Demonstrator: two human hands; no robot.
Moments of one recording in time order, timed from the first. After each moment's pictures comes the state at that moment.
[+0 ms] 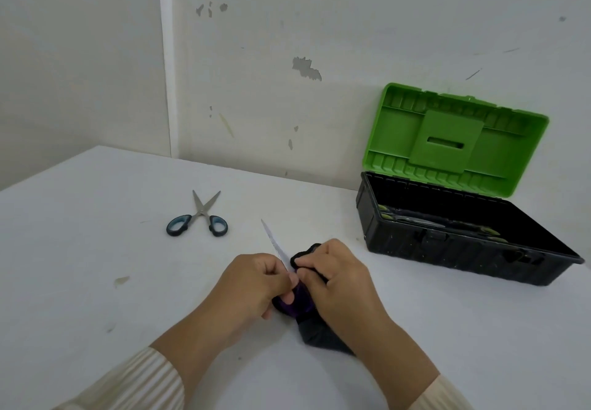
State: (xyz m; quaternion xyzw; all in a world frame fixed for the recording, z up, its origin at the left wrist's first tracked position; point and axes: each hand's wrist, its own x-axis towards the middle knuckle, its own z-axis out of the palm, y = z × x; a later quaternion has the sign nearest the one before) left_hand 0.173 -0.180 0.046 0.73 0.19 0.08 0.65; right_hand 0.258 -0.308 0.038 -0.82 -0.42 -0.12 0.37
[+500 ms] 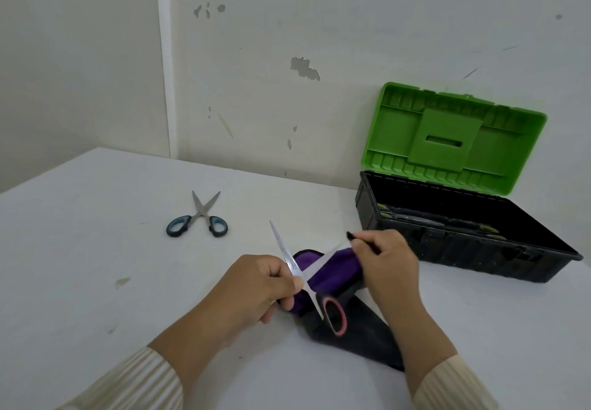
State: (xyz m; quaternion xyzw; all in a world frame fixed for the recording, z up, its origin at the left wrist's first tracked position) left_hand 0.170 -0.178 0.049 0.77 0.17 0.05 0.62; right_hand 0.296 -0.335 0.045 -0.85 -0.20 -0.17 0.46
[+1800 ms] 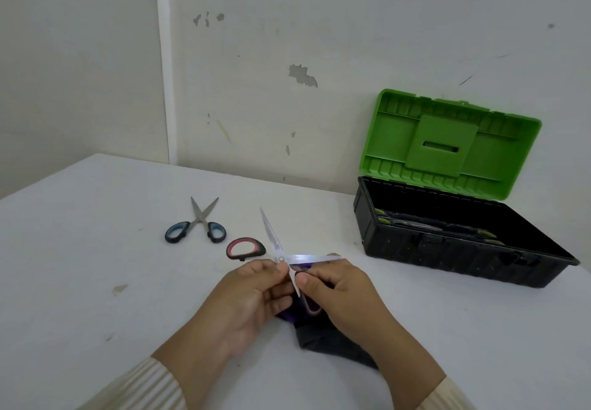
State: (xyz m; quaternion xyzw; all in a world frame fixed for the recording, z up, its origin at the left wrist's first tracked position) left_hand 0.184 -0.181 0.033 0.48 0.19 0.05 0.85; right_hand 0.256 -0.317 0.047 -0.82 -0.38 0.05 0.42
